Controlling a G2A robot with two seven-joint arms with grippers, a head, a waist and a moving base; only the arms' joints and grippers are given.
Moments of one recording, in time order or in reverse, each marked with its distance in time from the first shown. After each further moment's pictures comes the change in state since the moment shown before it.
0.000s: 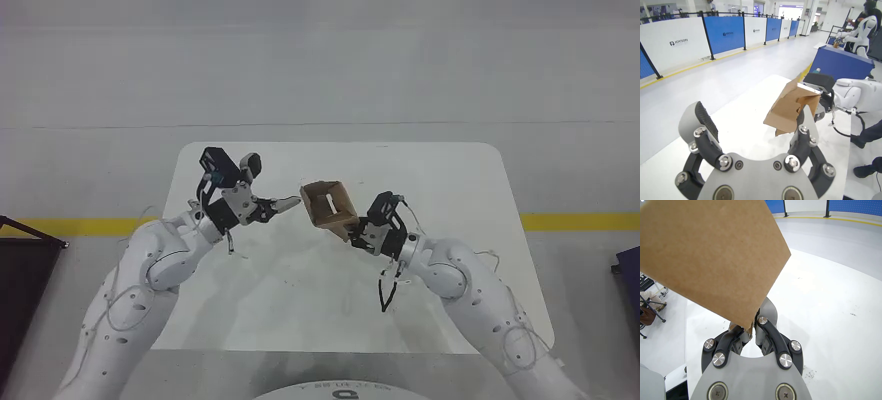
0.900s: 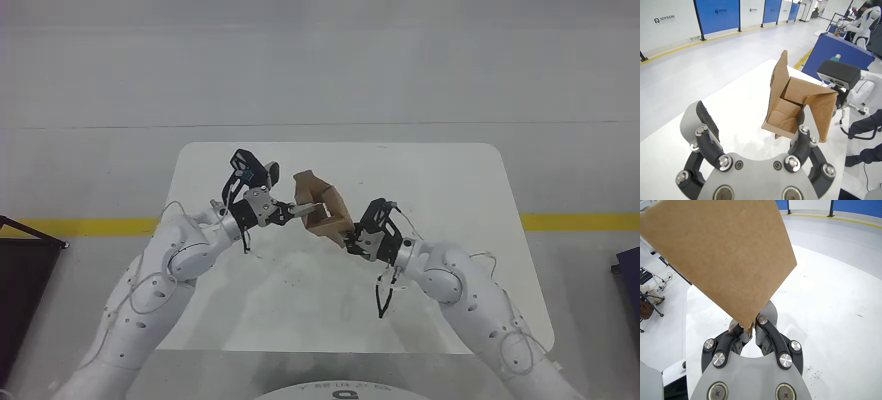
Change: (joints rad) left arm -0.085 -0.019 0.117 0.092 -0.019 0.025 -0.090; right arm -0.016 -0.004 -0.015 -0.023 -0.054 0.011 -0.002
